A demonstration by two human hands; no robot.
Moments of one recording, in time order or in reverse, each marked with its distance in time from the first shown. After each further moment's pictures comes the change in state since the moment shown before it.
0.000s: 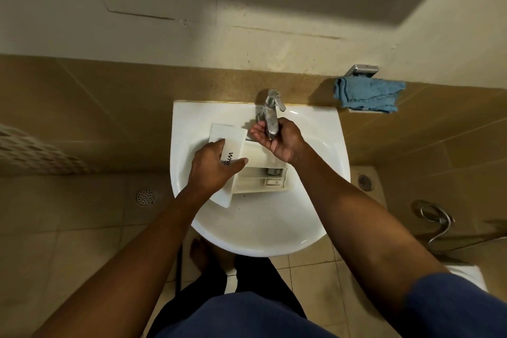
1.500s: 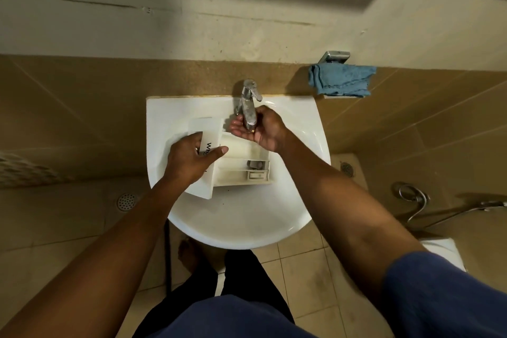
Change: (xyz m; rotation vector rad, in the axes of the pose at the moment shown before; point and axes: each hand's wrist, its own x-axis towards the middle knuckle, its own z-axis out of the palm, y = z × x) left_hand 0.011 -0.009 0.003 -0.086 -0.039 -0.071; right_hand 0.002 -0.008 -0.009 -0.247 -0.033 -0.016
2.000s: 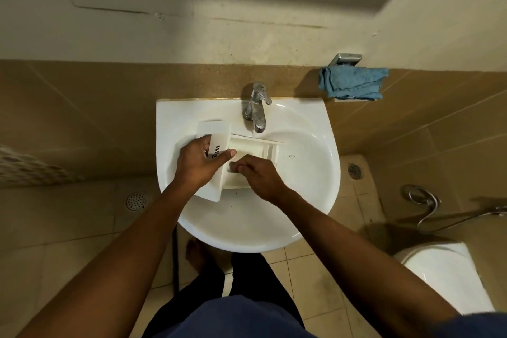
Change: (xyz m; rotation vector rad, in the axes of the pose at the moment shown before) left_hand -0.002 0.004 -0.001 -0.022 0.006 0.019; right_hand -0.013 0.119 -0.041 -0.995 0.023 -0.542
